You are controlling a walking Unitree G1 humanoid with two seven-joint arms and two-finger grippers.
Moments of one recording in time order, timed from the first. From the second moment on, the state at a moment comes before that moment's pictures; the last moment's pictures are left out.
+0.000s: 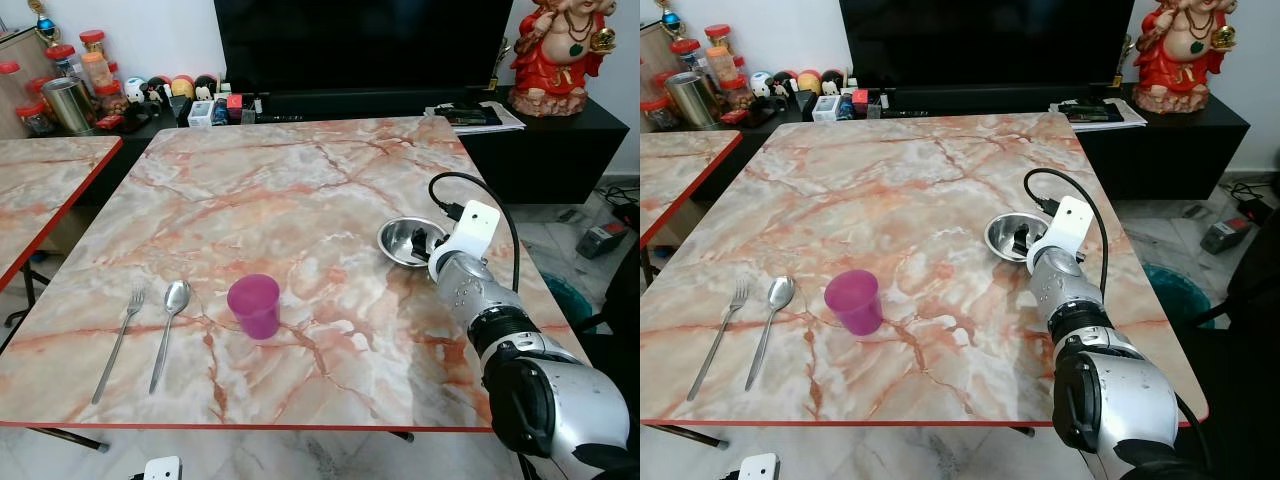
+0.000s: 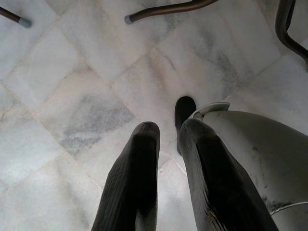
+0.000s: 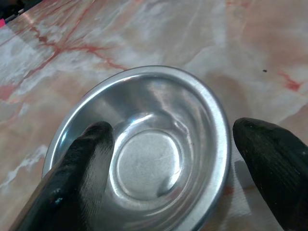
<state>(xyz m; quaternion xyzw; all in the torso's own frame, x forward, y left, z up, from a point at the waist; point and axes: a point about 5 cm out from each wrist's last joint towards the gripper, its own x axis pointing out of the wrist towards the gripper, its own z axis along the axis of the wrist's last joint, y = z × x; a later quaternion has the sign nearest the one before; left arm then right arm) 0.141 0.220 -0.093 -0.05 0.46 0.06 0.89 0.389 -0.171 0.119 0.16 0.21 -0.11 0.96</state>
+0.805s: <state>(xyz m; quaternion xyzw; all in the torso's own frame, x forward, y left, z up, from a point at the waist) 0.138 0.220 -0.094 -0.05 0.46 0.06 0.89 0.388 -0.169 0.116 0.19 0.19 -0.11 0.96</state>
